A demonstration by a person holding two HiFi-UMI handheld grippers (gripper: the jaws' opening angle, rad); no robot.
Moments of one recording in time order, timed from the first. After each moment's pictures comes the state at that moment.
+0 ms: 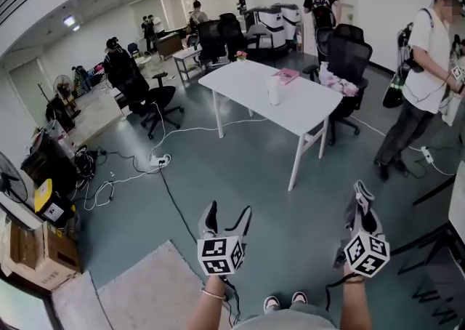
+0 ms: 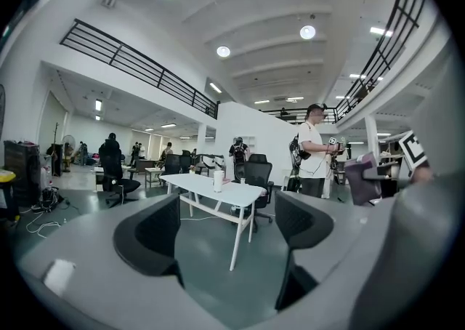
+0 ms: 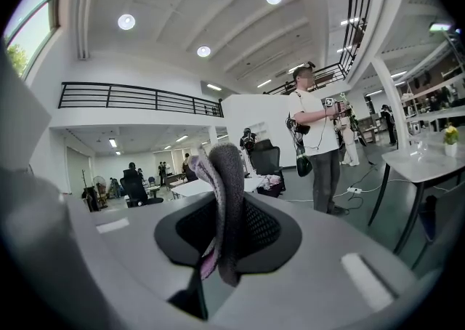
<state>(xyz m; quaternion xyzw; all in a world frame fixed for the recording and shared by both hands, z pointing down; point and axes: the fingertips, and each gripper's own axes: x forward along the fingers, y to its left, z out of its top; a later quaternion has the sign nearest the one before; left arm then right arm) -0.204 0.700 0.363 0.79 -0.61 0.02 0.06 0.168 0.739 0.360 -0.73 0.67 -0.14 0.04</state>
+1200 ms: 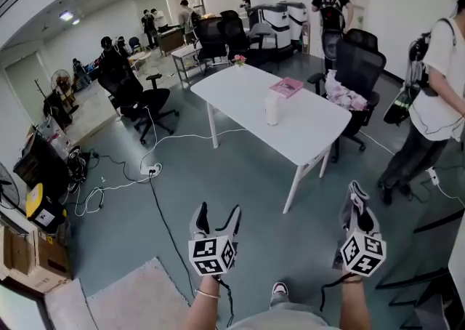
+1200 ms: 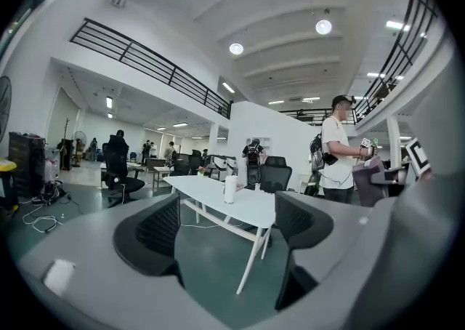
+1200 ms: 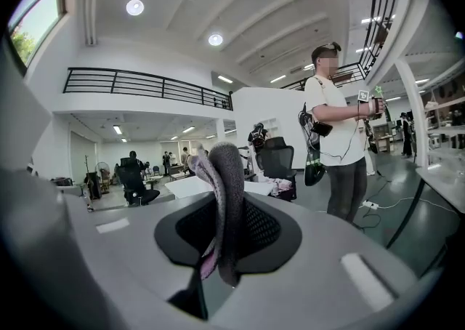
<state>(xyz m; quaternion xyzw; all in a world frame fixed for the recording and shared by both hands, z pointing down) -0.184 0.466 0.368 0.76 -0.65 0.00 0.07 0.208 0.485 0.361 -0.71 0.70 -0.12 -0.01</state>
